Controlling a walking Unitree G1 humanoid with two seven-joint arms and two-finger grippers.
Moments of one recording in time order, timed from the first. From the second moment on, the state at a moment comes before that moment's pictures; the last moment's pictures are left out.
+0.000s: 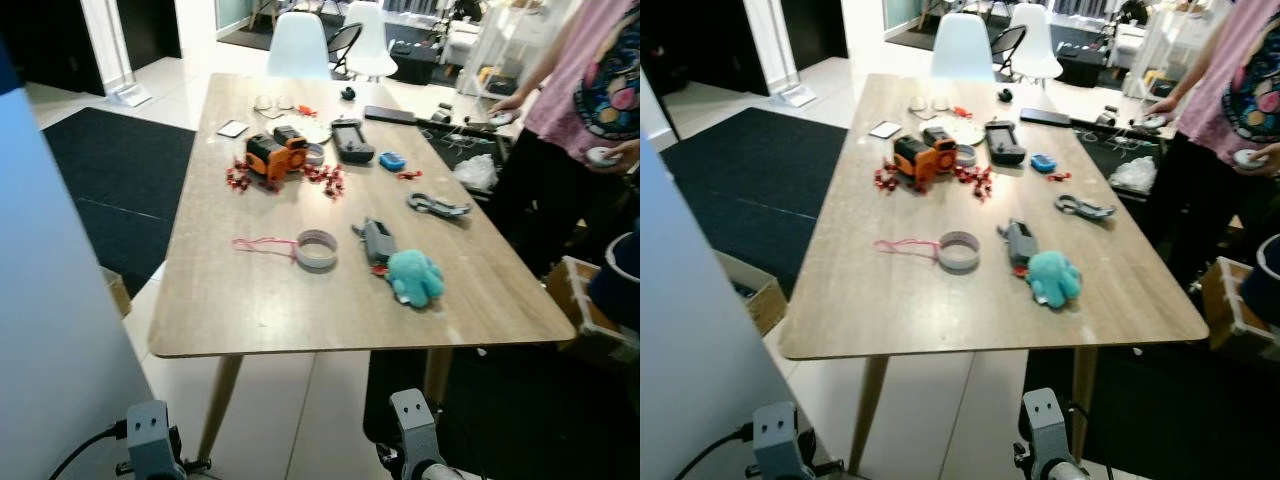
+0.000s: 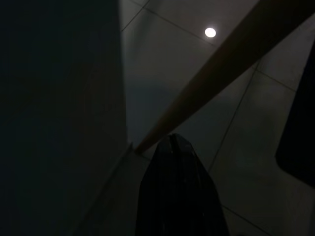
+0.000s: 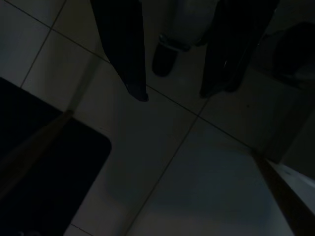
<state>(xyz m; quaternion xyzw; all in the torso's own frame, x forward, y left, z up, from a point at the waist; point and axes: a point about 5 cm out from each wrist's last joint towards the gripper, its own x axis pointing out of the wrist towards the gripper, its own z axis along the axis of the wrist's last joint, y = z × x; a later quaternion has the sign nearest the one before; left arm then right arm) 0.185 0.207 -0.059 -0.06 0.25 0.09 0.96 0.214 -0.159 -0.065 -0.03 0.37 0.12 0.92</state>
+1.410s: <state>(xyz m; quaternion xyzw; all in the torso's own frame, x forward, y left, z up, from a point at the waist) 0.194 0.199 -0.057 -0.05 0.26 0.06 0.96 0.208 -0.162 -0.069 -0.03 0.38 0.11 0.92</state>
